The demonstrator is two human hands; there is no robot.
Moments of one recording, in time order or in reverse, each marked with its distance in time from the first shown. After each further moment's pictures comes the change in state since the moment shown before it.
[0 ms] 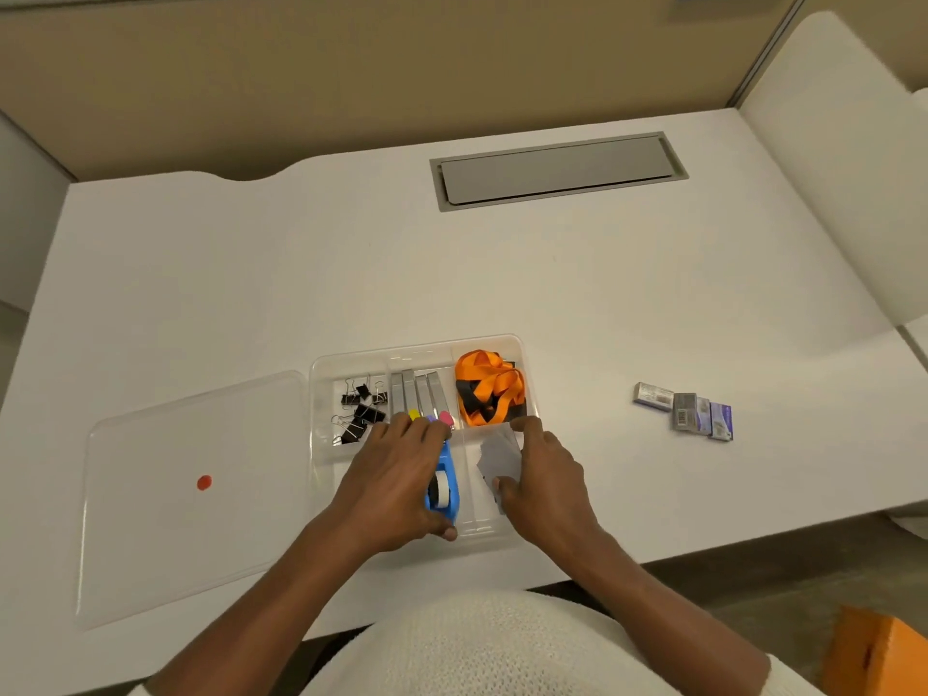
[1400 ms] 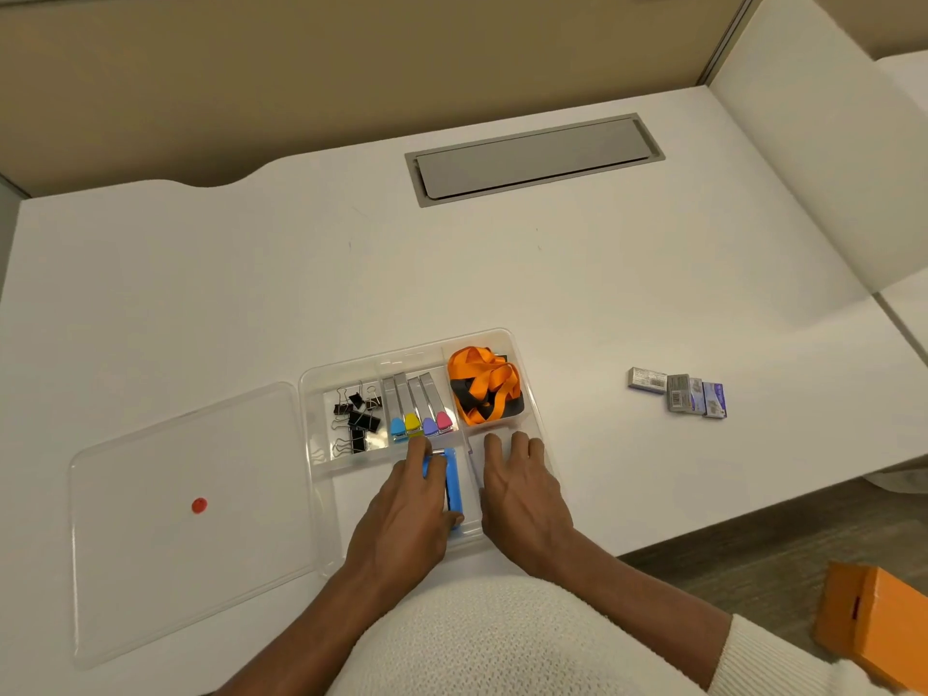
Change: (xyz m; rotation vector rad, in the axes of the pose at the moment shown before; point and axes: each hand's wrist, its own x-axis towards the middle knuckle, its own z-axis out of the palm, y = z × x) left_hand 0.000 -0.010 0.068 -0.252 -0.088 -0.127; right_hand 0.001 -0.005 0.049 -0.439 0.027 -0.144
